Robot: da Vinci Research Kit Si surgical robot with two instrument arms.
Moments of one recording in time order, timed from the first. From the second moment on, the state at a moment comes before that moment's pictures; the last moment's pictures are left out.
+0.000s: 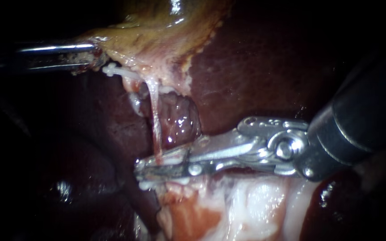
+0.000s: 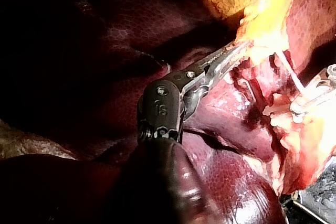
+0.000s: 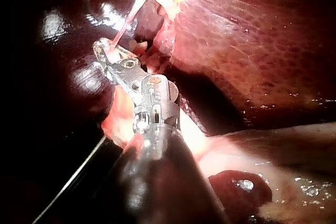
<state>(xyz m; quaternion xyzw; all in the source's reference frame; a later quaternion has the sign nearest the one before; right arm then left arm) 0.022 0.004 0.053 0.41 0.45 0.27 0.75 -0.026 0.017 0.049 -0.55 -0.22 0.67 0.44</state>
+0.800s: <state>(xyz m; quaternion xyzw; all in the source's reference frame) 0.022 0.006 0.057 0.29 0.50 0.24 0.78 -0.026 0.017 0.049 -0.55 -0.22 0.67 0.44</state>
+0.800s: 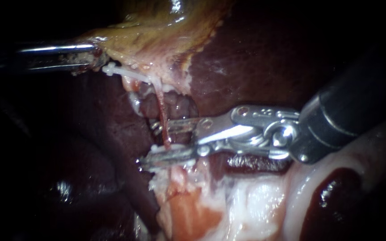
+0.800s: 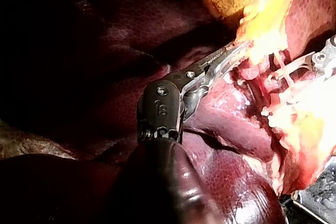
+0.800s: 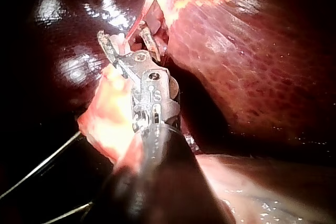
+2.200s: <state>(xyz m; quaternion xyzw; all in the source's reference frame) 0.007 0.006 0.052 0.23 0.54 0.14 0.80 -0.033 0.014 0.054 -0.56 -0.22 0.68 0.42</state>
